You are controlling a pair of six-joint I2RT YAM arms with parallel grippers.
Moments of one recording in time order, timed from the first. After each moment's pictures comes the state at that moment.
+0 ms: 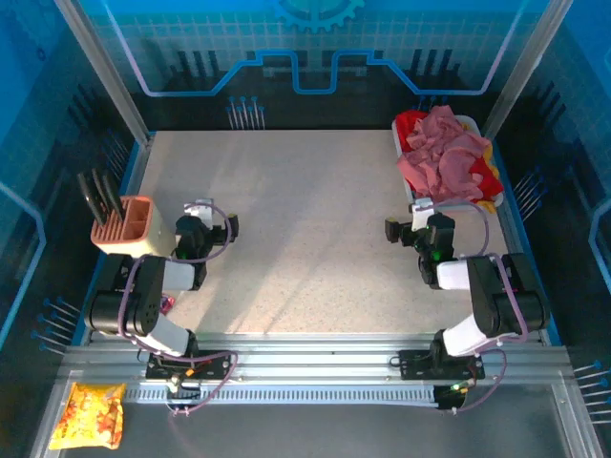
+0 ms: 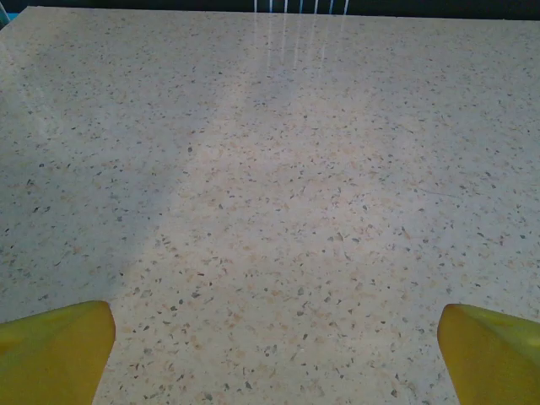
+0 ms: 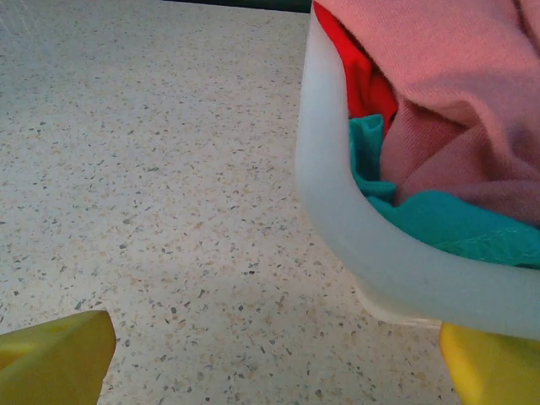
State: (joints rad) left arm -0.01 1.54 0.36 0.78 -0.03 -0.07; right arm 0.06 1.53 0.37 0.74 -0.06 -0.07
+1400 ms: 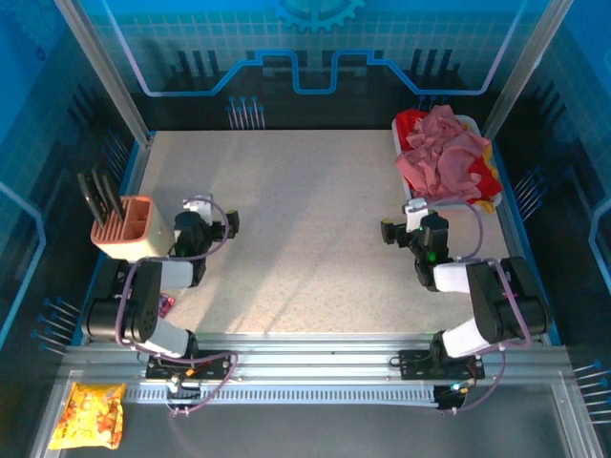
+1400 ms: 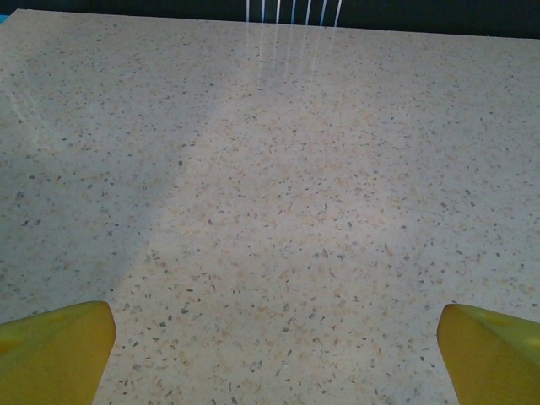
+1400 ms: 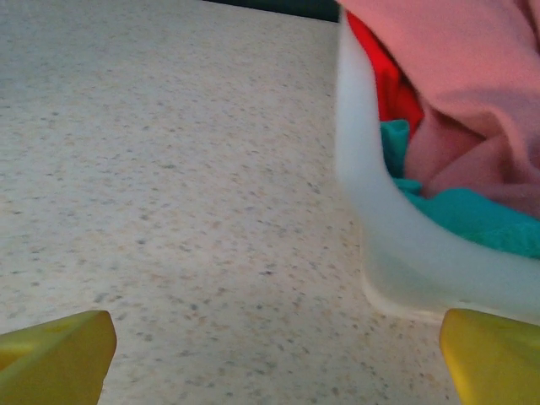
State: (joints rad) left arm -0.01 1.46 0.41 0.66 -0.01 -0.09; right arm 0.16 1.46 0.37 0.68 0.04 -0.11
